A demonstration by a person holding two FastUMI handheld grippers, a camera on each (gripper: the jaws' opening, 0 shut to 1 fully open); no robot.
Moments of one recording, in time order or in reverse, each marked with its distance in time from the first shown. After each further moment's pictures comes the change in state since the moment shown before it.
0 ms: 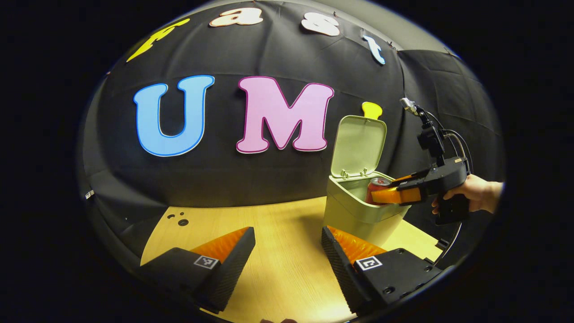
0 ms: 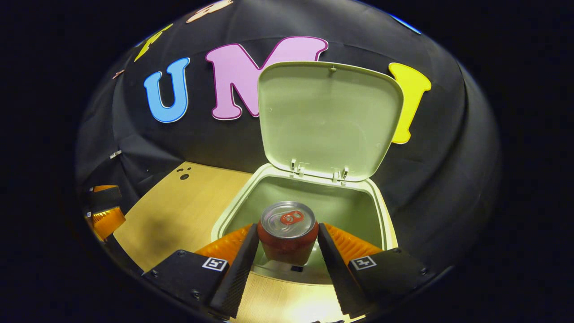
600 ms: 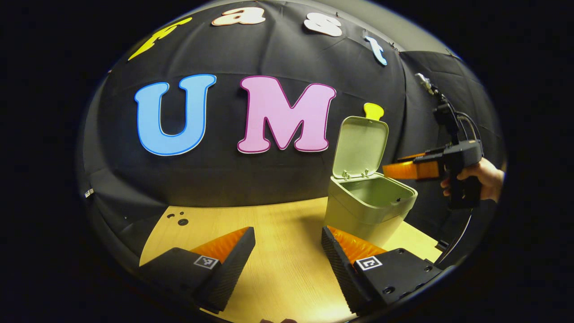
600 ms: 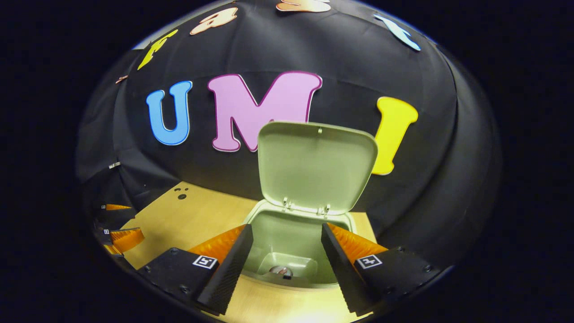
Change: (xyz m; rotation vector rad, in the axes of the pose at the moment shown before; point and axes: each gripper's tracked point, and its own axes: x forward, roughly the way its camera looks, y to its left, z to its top) left arm 0.000 0.001 0.001 -0.012 -0.002 -0.001; right arm -0.054 -0.015 0.083 -0.050 -0.188 -0.073
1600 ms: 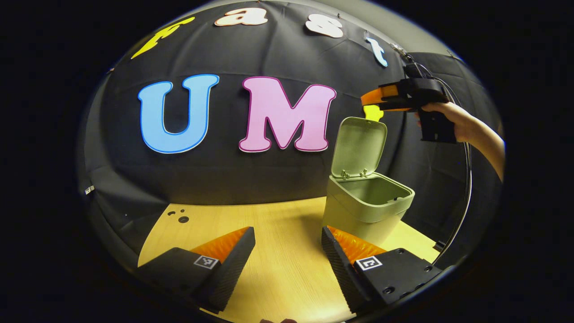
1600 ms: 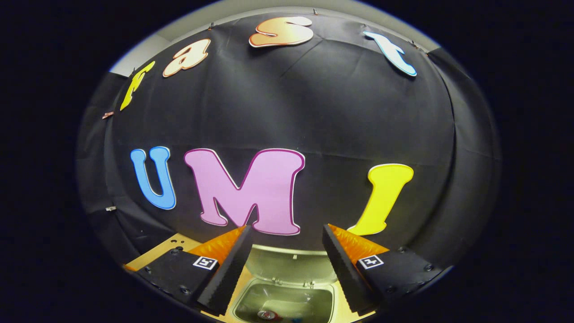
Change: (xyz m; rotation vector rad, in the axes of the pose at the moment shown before) left arm -0.012 -0.001 -0.004 -0.009 0.000 0.010; right arm 0.049 -0.041 0.170 0.119 -0.260 -0.018
